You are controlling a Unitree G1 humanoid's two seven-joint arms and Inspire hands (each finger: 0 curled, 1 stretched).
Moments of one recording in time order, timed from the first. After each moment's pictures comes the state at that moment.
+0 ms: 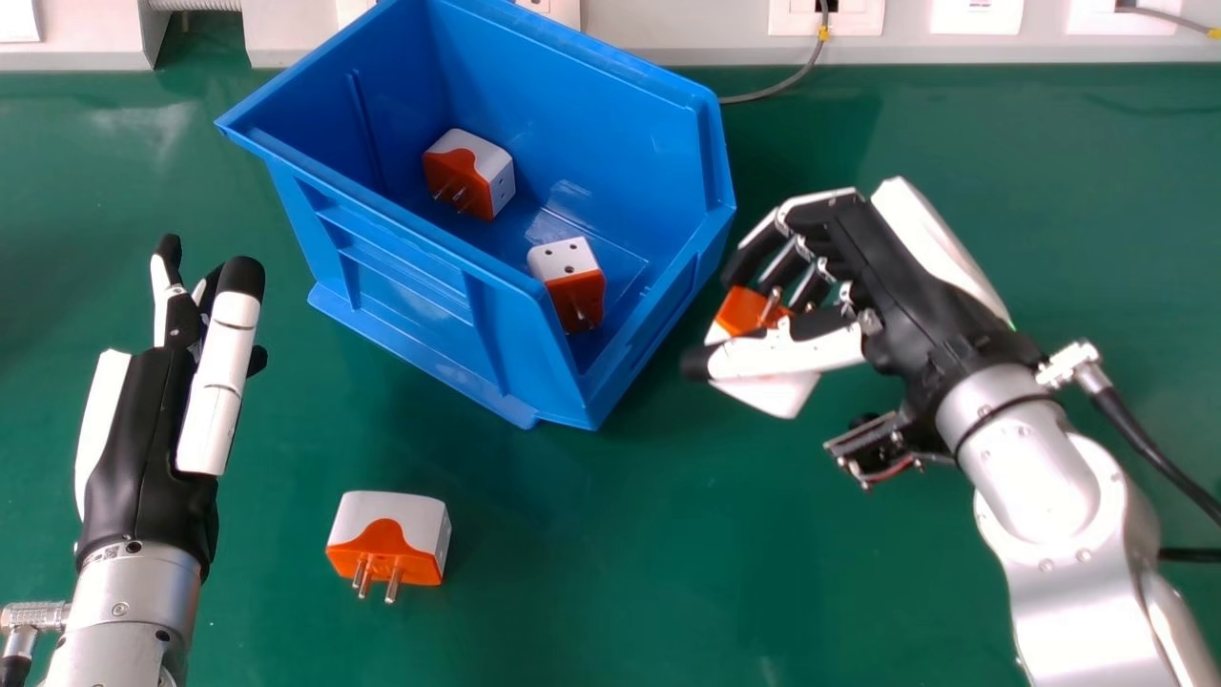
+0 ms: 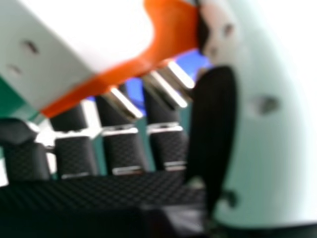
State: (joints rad) left arm 0.21 0.20 0.24 -0.27 0.00 0.14 -0.07; right arm -0.21 -0.20 0.20 -0.27 -0.51 0.47 0.25
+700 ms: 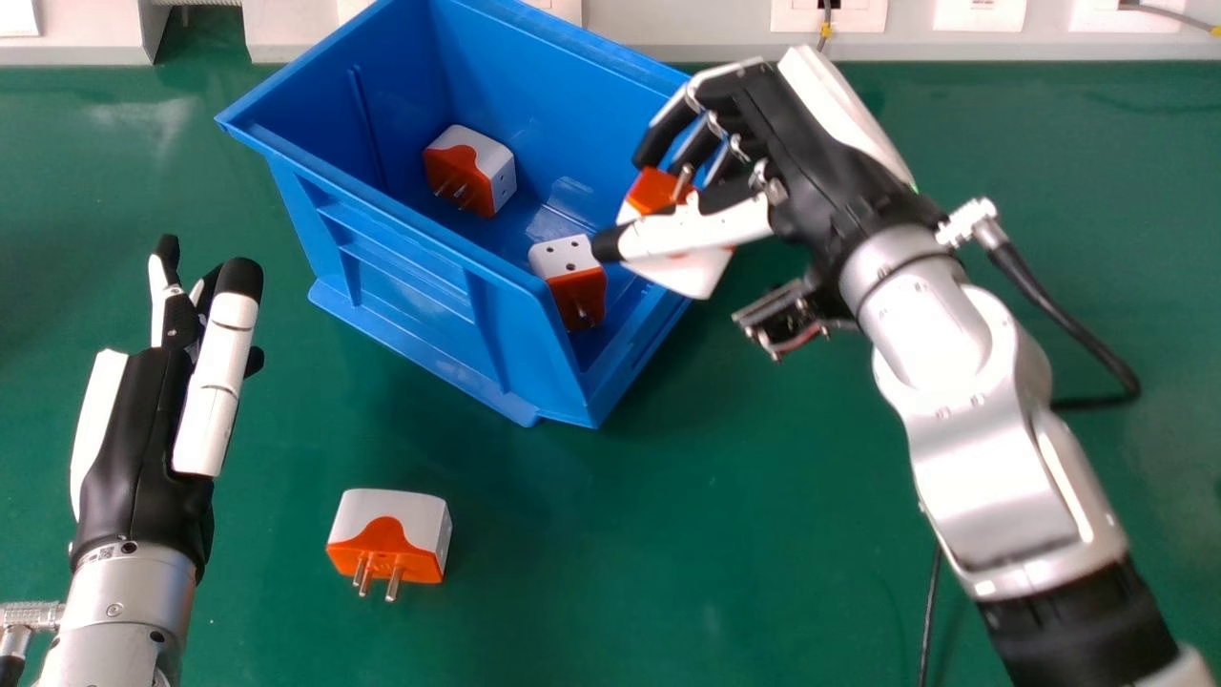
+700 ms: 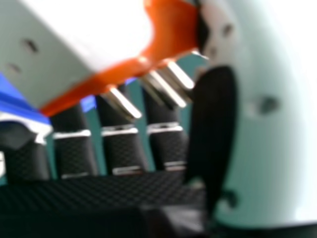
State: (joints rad) left arm 0.21 0.21 0.25 -0.27 0.00 0.14 -0.08; right arm -0.58 -0.12 0.25 0.05 -0.49 0.45 0.20
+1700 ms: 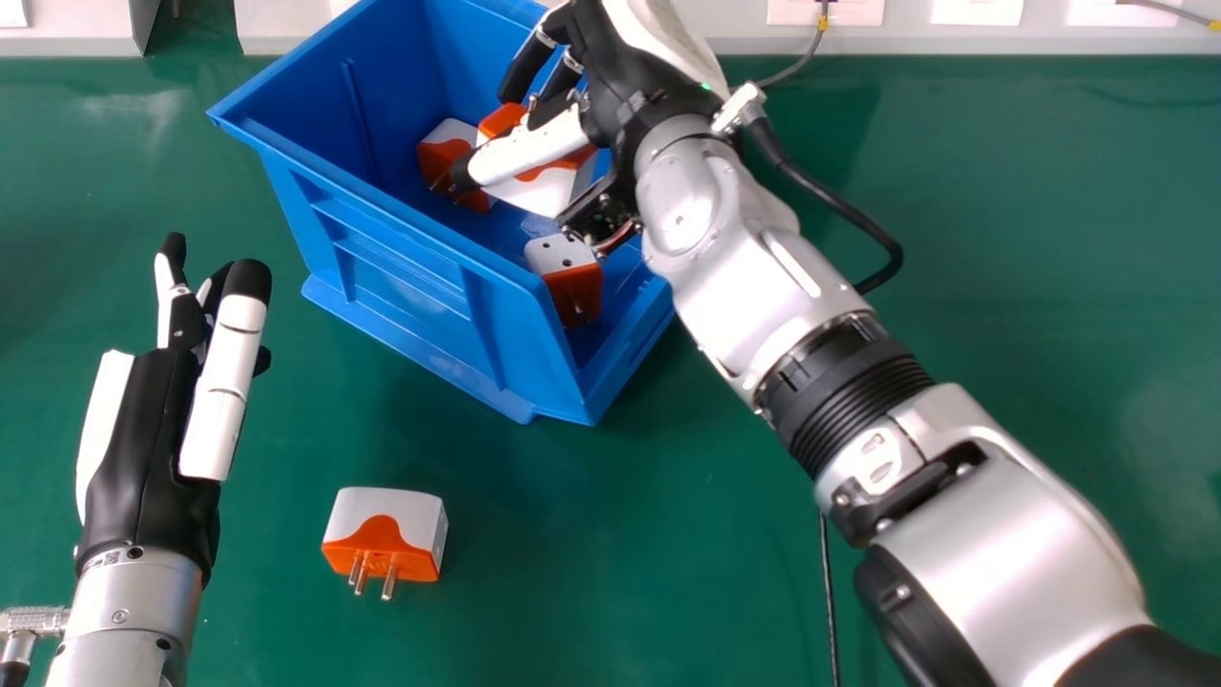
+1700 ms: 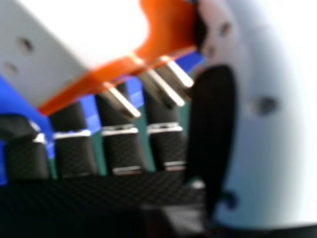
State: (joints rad) left arm 0.24 0.20 0.23 -0.31 0.00 0.14 -0.07; right arm -1.11 0.14 0.29 0.97 -0.46 0.31 -0.14
